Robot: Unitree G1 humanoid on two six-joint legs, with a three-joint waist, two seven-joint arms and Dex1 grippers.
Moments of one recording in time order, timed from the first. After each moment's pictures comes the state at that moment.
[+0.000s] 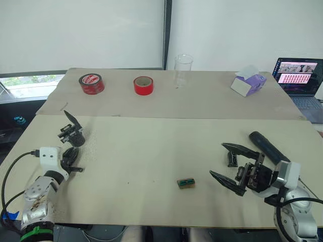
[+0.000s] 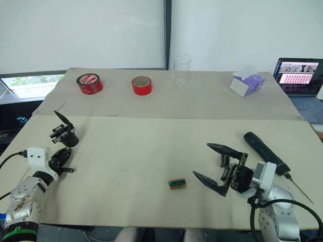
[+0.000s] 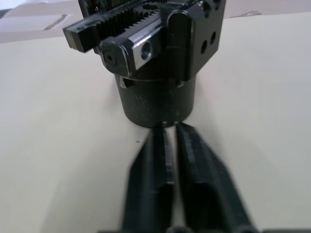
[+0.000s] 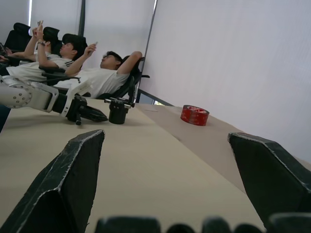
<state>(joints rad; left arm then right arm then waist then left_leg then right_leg) -0.05 0.51 0.41 0.30 -0.32 0.04 -0.50 0.12 -0.49 -0.21 -0.27 0.65 -0.26 1.16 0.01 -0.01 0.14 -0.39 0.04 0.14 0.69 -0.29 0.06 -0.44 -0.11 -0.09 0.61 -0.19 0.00</state>
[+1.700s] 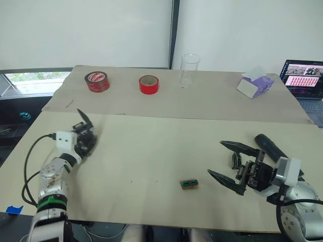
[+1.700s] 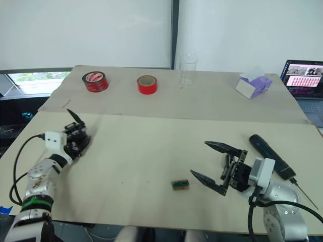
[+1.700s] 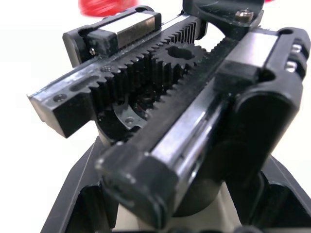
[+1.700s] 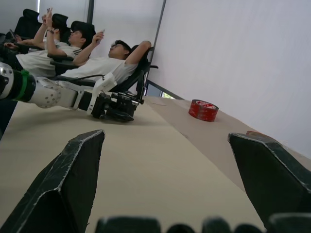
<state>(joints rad) -0.33 0.49 0.28 0.59 -0.28 -0.15 -0.68 0.17 -0.57 -0.22 -0.40 0.65 -0.18 1.07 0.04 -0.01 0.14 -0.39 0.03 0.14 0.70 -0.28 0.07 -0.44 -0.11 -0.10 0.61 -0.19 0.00</state>
